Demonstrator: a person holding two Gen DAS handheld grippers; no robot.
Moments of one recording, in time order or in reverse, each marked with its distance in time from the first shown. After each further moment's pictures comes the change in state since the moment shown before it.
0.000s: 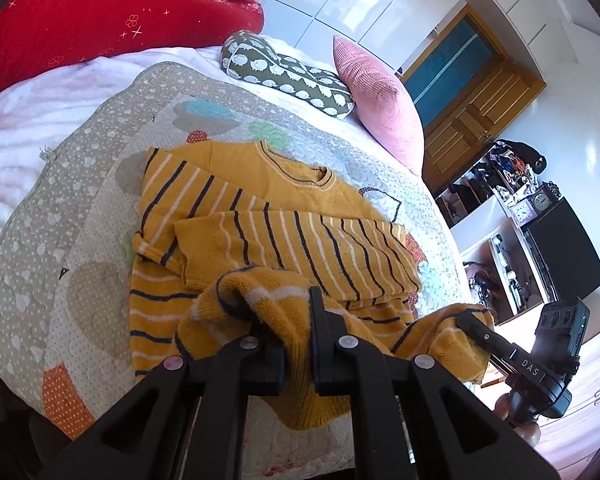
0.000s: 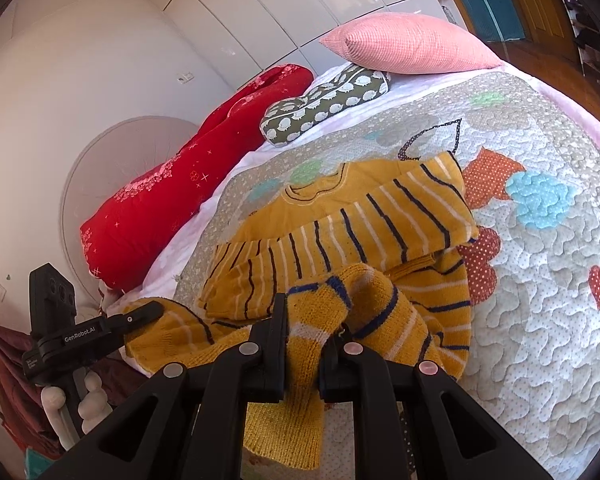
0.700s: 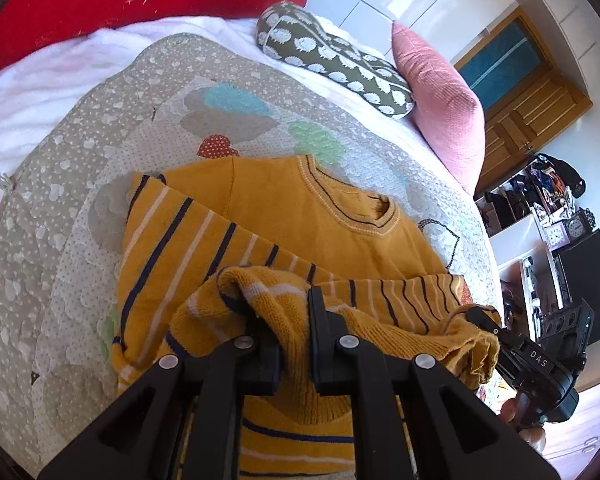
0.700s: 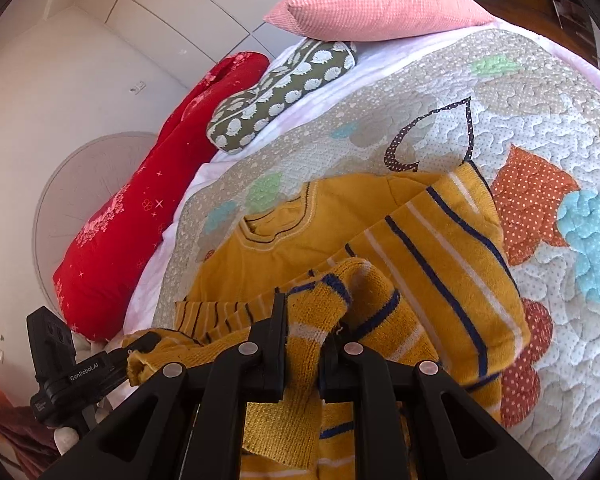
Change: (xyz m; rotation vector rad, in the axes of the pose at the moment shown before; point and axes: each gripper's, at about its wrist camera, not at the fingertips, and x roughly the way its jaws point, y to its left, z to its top) left arm 0.114 0.048 0.085 -0.128 0.102 0.096; right arm 0.118 -0.049 0.086 0.177 0.079 -0.063
